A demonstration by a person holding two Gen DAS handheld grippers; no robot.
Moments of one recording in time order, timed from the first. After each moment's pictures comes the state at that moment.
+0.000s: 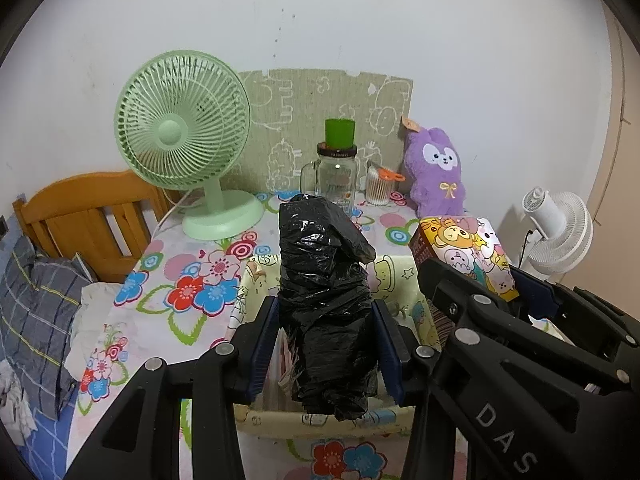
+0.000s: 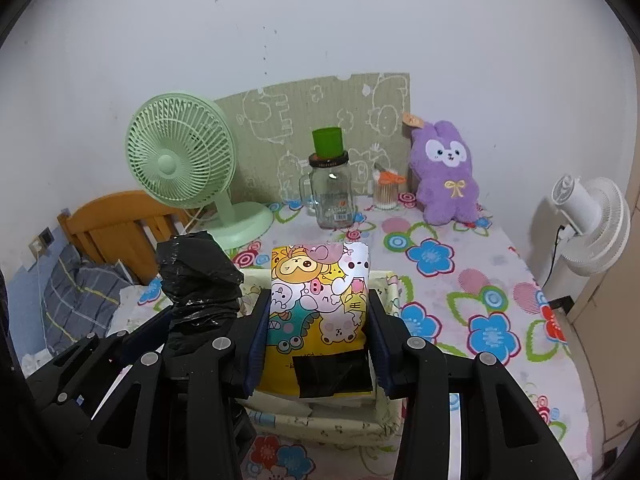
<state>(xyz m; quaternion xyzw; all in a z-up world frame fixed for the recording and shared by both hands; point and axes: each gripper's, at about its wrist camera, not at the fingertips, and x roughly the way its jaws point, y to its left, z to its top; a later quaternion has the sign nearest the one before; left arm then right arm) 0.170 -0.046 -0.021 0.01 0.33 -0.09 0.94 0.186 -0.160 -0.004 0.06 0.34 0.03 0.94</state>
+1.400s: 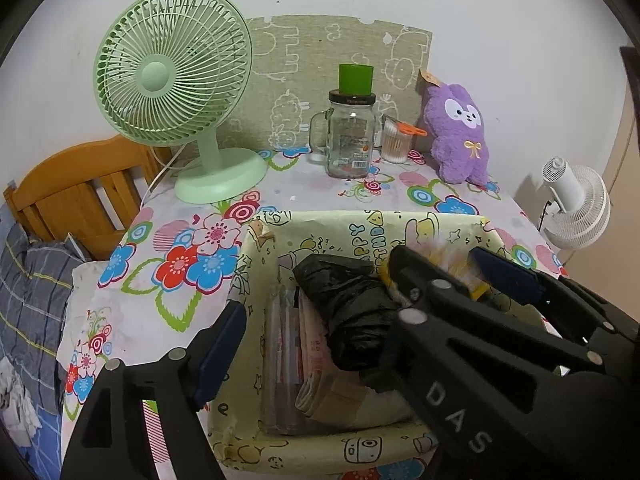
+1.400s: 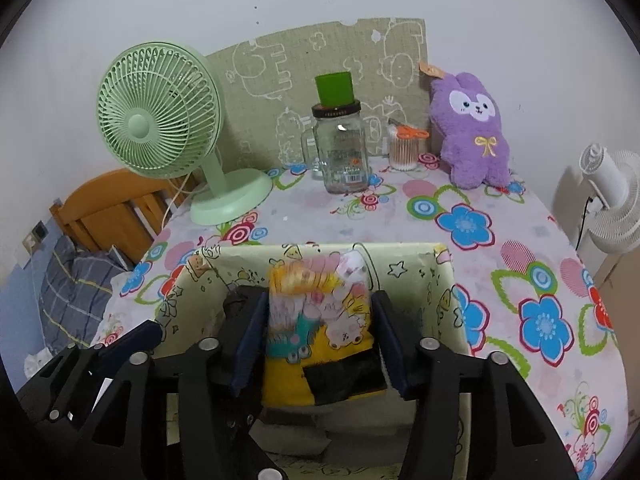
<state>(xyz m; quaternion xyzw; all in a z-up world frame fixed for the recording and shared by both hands) 0.205 -0.036 -0.063 0.03 0.38 -0.09 0.92 0.235 -0.144 -0.060 0.08 0.39 0.04 0.92</state>
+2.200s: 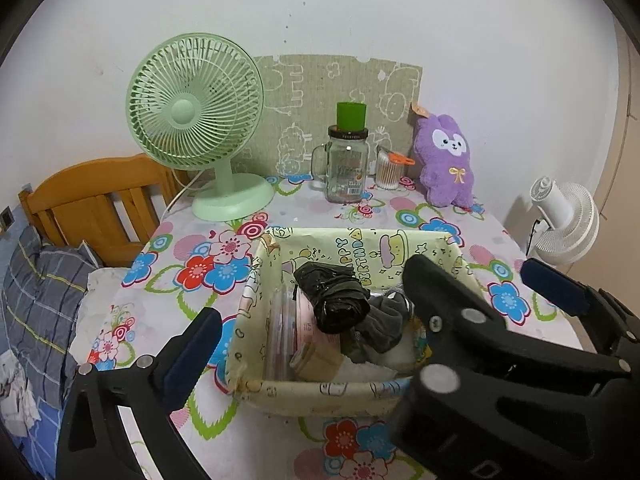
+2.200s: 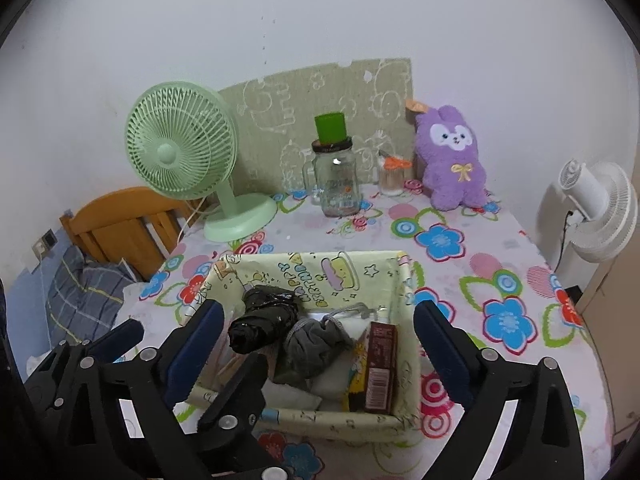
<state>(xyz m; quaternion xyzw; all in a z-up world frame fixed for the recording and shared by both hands) 0.154 -0.037 -0.029 0.01 0.34 -0.08 0.94 0.170 -0.157 -0.013 0.07 0.33 0.03 0.94</state>
